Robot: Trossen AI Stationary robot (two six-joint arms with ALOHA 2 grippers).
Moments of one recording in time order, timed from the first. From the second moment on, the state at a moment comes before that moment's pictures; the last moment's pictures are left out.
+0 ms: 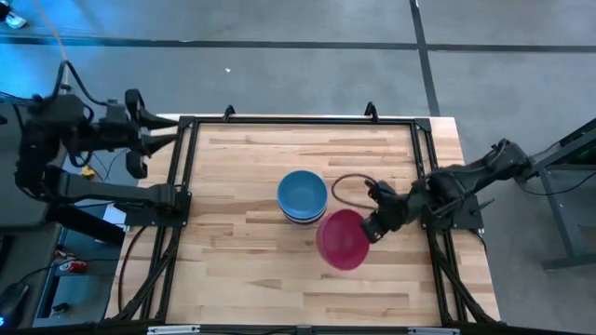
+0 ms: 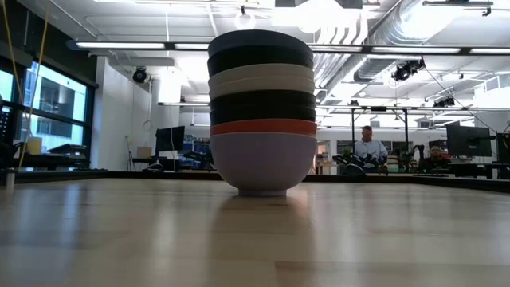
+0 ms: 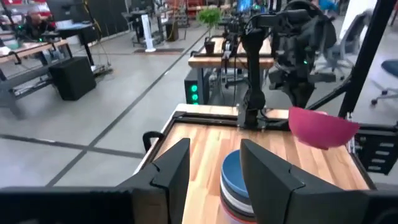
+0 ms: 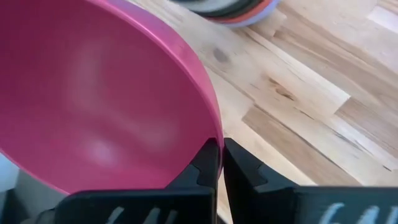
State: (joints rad) left arm 0.29 0.73 1.57 -1.02 -0.07 0.06; right arm 0.45 1.30 1.41 -1.11 0.12 1.39
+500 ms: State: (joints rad) left arm 0.29 0.35 1.01 -0.79 -0.10 -0.08; right arm 0.22 1.40 1.89 -1.56 0.00 1.30
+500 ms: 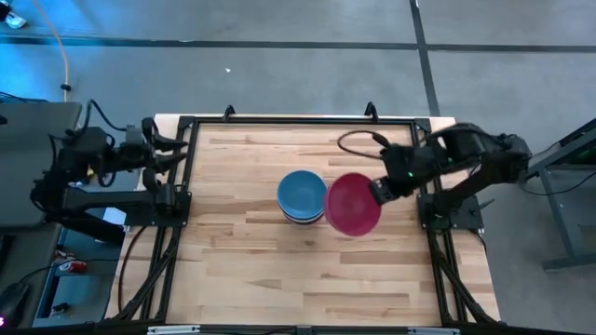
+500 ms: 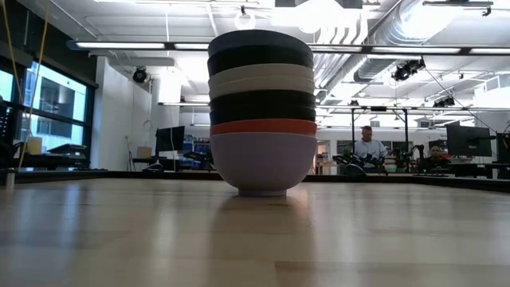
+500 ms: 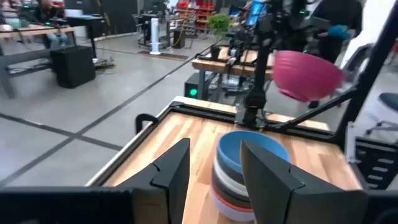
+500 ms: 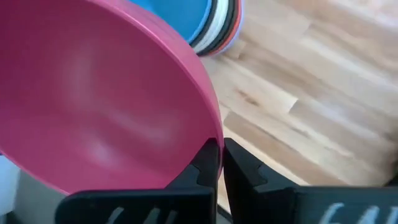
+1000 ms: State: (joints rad) left arm 0.29 0.32 0.91 -0.78 -0.08 -0.07; right arm 0.02 1.59 2.04 -1.57 -0.14 1.07
